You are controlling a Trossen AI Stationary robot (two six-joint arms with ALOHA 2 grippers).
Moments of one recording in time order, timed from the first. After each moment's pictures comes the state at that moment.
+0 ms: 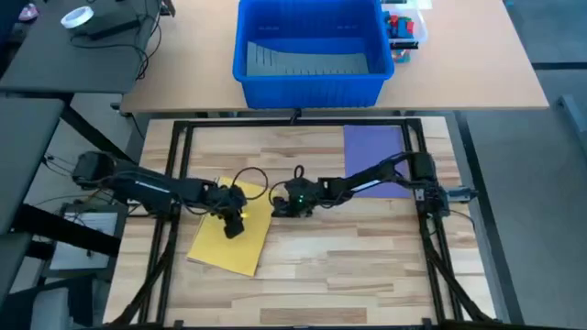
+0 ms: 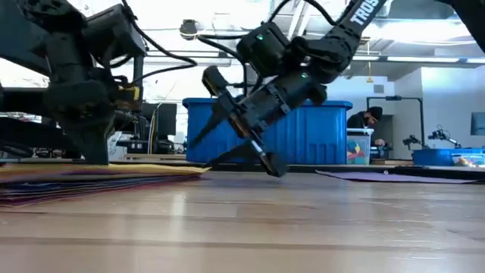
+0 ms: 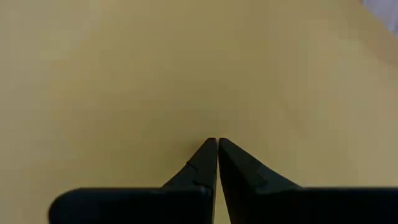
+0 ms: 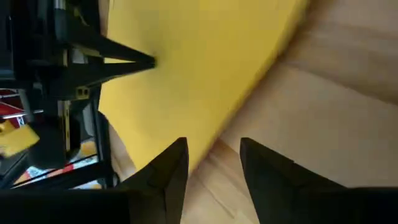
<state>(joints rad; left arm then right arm) -0.06 1.29 0.50 -0.29 -0.02 -0.48 -0.02 2.10 1.19 0.30 -0.19 1.41</state>
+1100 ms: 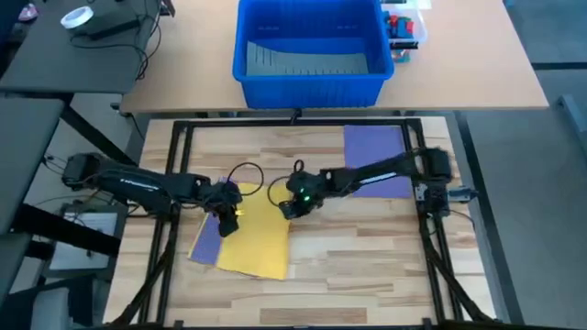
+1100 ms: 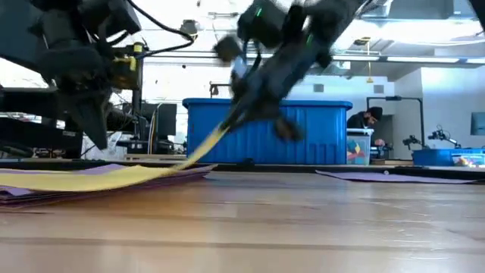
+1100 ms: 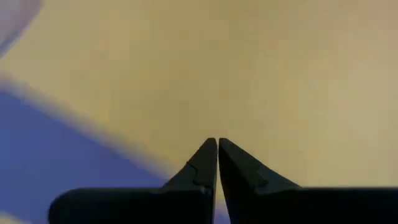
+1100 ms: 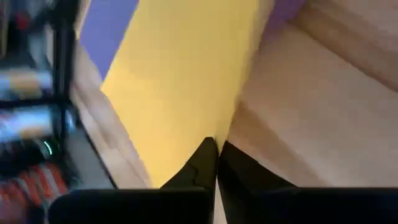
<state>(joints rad) -0.06 1.07 0.57 -0.55 -0.01 -0.44 -0.05 1.83 1.25 -0.37 -0.35 0.97</state>
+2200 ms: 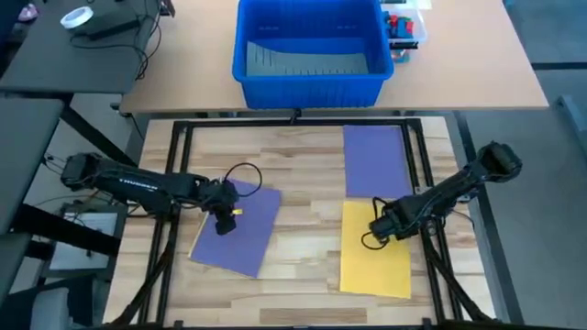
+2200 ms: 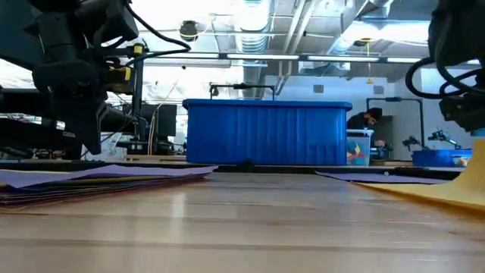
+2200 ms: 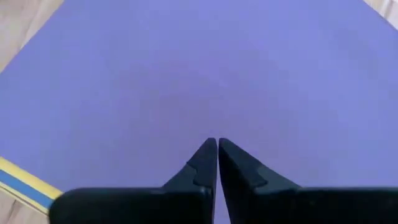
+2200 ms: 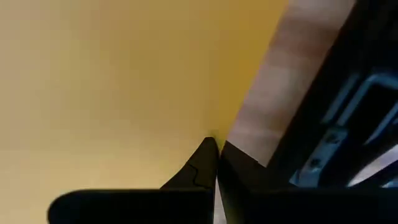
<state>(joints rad) -0.06 1.11 0.57 -0.59 -0.07 -0.46 0.42 1.33 0.62 -1.07 -0.21 1.67</state>
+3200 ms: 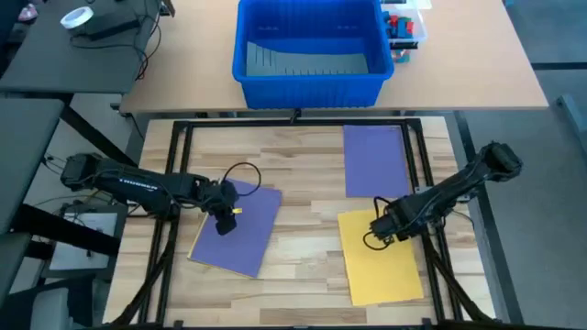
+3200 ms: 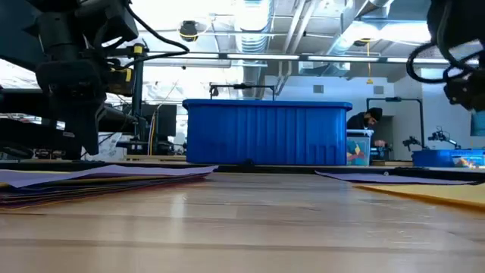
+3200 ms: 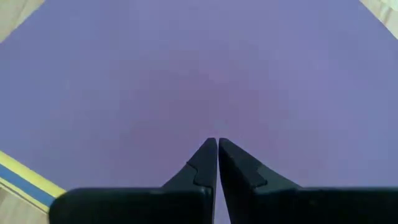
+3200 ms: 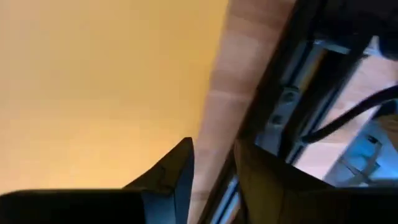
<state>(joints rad) -0.06 1.11 0.57 -0.59 -0.05 -0.52 0.43 1.33 0.78 -1.19 -0.21 1.69</state>
